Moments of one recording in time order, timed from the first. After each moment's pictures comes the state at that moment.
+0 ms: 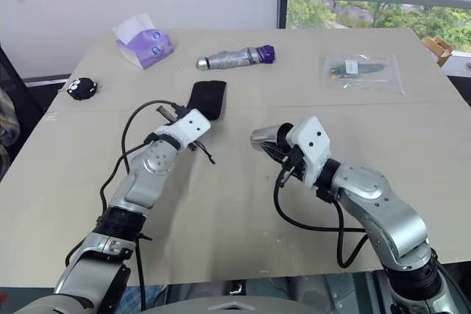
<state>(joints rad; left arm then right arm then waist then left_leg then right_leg) -0.45 0.42 -0.13 0.24 0.45 0.15 -0.20 -0.21 -0.45 0.14 -0.70 0.46 0.74 0.47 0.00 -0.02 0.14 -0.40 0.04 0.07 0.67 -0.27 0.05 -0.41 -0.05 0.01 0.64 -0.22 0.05</state>
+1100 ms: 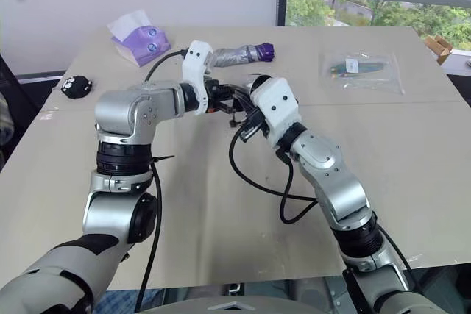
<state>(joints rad) -0.94 0.31 0.07 0.05 -0.31 1.23 -0.57 -0.46 -0.18 0.28 -0.43 0.14 0.49 0.32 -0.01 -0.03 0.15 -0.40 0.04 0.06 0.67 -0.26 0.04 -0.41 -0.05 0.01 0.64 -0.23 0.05</state>
